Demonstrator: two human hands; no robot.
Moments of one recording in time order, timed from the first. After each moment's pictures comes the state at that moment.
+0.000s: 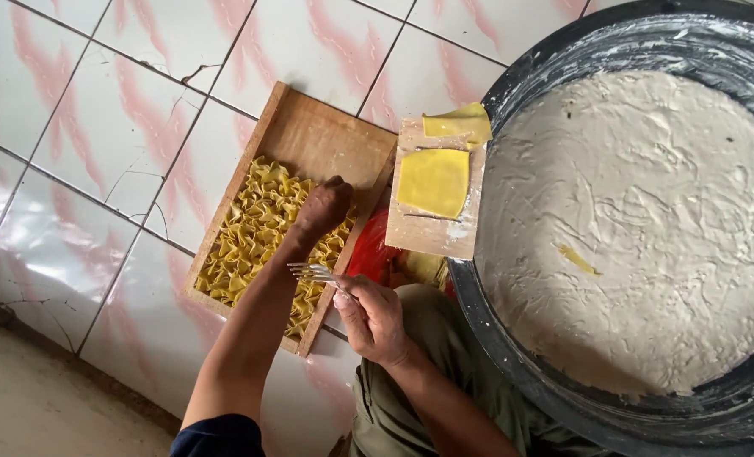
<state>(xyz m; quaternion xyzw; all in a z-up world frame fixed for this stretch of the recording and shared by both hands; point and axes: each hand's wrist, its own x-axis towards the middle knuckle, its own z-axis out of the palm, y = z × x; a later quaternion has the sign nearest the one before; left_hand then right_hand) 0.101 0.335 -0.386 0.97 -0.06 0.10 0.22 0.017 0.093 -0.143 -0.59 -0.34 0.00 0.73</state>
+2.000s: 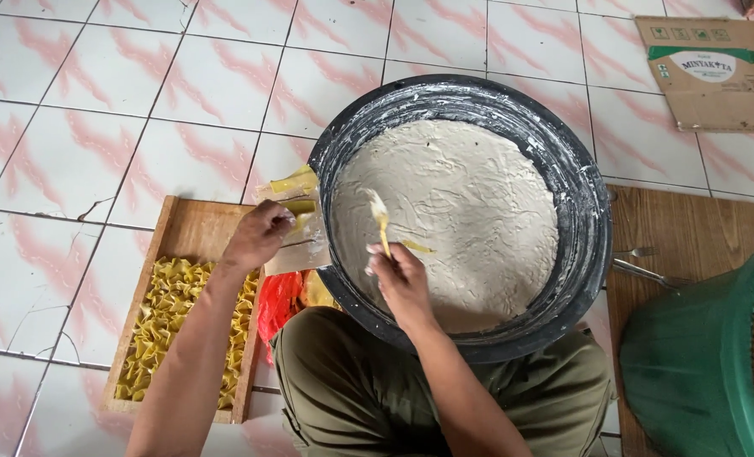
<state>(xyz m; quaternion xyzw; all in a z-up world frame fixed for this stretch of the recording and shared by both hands) 0.140 0.204 -0.103 0.89 0.00 -0.01 0.46 0.073 -0.080 -0.073 -0.61 0.03 0.01 0.79</state>
